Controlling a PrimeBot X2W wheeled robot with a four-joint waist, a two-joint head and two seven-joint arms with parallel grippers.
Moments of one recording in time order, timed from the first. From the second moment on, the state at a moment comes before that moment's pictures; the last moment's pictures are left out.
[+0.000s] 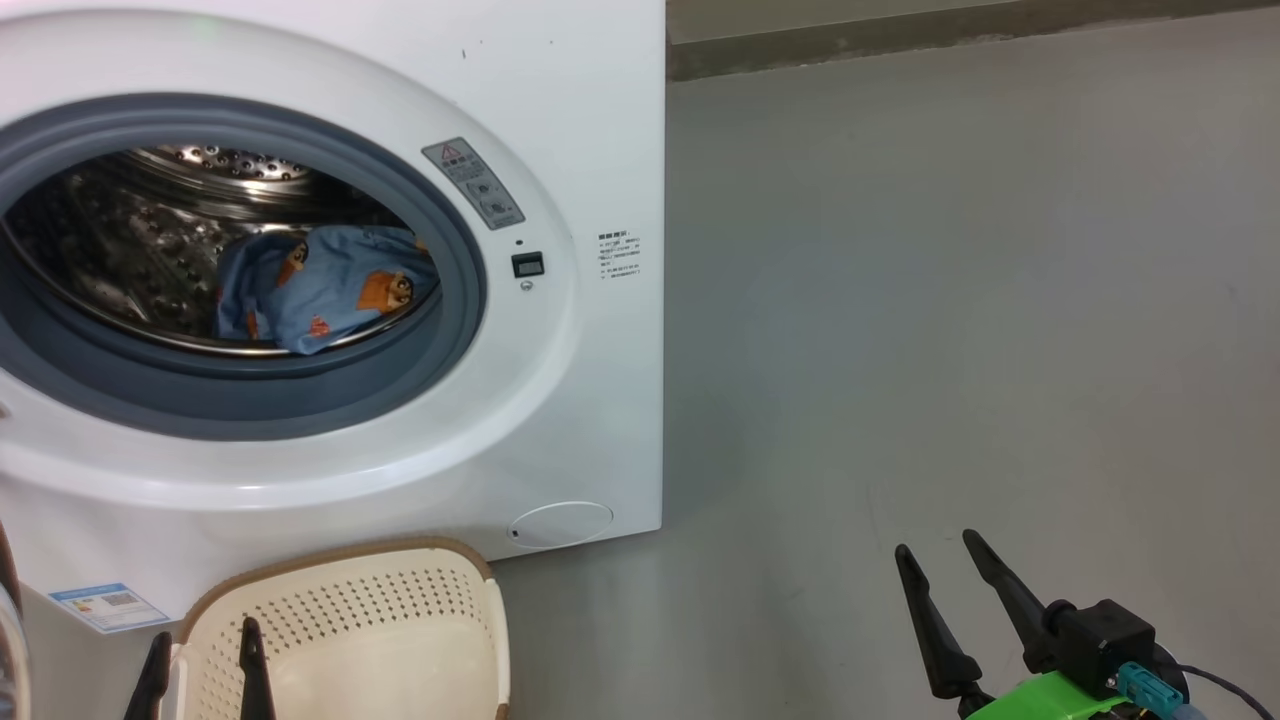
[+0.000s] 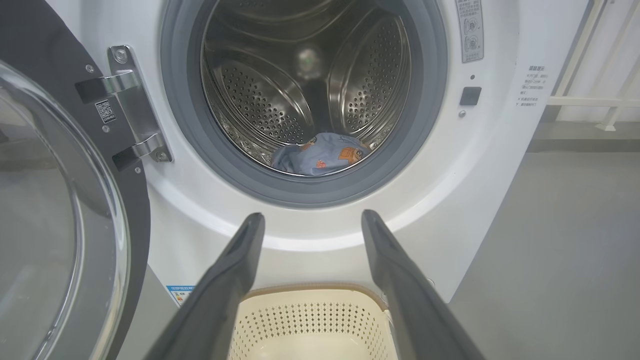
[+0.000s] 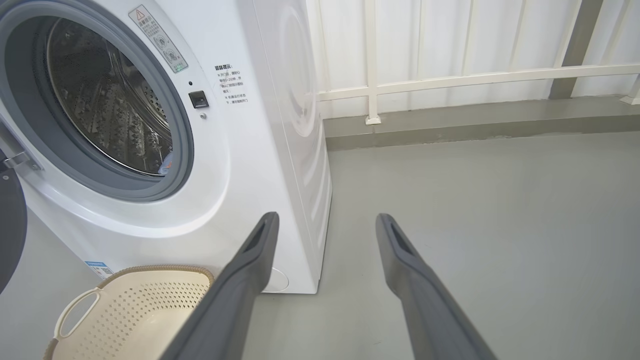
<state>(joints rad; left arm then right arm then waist) 0.16 0.05 0.11 0.06 -0.15 0.02 -0.26 0.00 -0.09 0.09 0.21 0.22 0.13 -0.25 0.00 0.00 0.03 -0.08</state>
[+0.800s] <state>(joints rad) 0.16 0.05 0.12 0.10 -0.14 0.00 -0.26 0.00 -0.08 0.08 0.21 0.21 0.13 -0.25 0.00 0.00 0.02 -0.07</state>
